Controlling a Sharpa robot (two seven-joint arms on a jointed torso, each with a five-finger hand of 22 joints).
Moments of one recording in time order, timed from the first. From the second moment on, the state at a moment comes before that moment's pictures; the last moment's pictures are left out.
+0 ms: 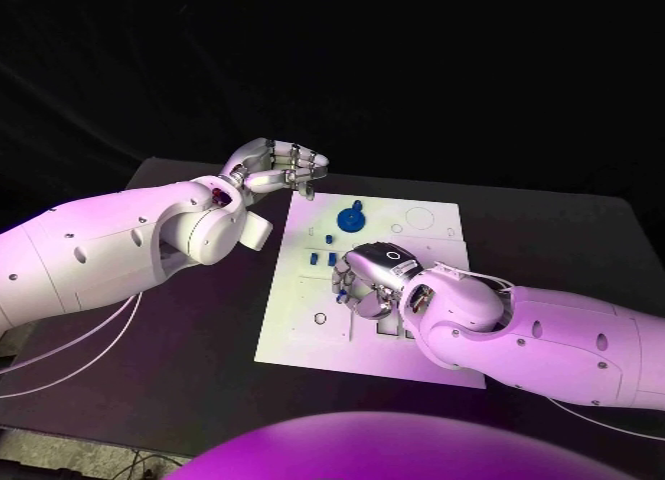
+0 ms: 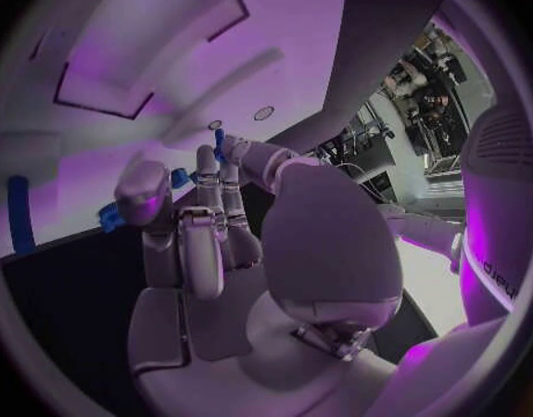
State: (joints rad) left arm 1.19 -0.81 -0.03 1.46 -0.30 -0.26 0.29; left_hand 1.33 -0.20 0.46 0.03 0.32 0.84 0.19 0.28 0.33 0.82 0.14 0.47 0.15 1.00 0.07 1.11 0.42 0.17 0.96 0.17 0.46 1.14; right arm 1.06 -0.65 -0.15 1.67 -1.67 -0.39 -0.29; right_hand 1.31 -0.21 0.71 -0.02 0.10 1.08 0.11 0.37 0.42 1.24 0.07 0.15 0.22 1.47 -0.03 1.50 1.31 0.13 1.34 0.08 0.98 1.22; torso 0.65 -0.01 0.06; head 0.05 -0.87
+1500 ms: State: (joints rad) left arm 1.19 -0.82 -0.03 1.46 -0.30 -0.25 0.28; left_hand 1.33 -0.19 0.46 0.03 0.32 0.84 0.19 0.28 0.33 0.82 0.14 0.47 0.14 0.99 0.07 1.11 0.42 0.17 0.96 0.17 0.46 1.14; right arm 1.05 -0.62 -0.16 1.65 -1.70 -0.34 -0.30; right_hand 1.27 -0.24 0.71 -0.02 0.13 1.00 0.14 0.32 0.41 1.16 0.08 0.08 0.21 1.47 0.00 1.49 1.31 0.13 1.31 0.10 0.91 1.19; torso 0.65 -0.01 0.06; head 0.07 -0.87
